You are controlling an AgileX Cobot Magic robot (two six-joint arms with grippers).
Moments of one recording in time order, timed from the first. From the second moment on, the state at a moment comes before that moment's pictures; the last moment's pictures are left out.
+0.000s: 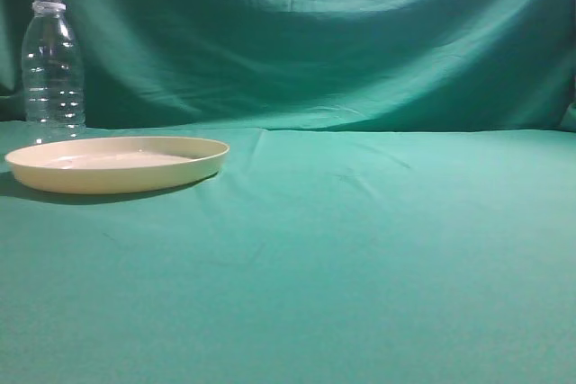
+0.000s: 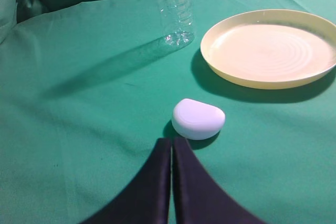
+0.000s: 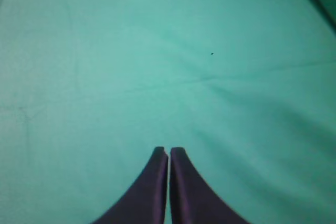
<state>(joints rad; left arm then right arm) 0.00 -0.02 0.02 -0.05 0.35 0.33 0.13 0.86 -0.66 -0.05 0.64 0.28</state>
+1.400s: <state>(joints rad) 0.00 -0.02 0.02 -0.05 0.35 0.33 0.67 2.27 -1.95 0.07 0.88 0.04</state>
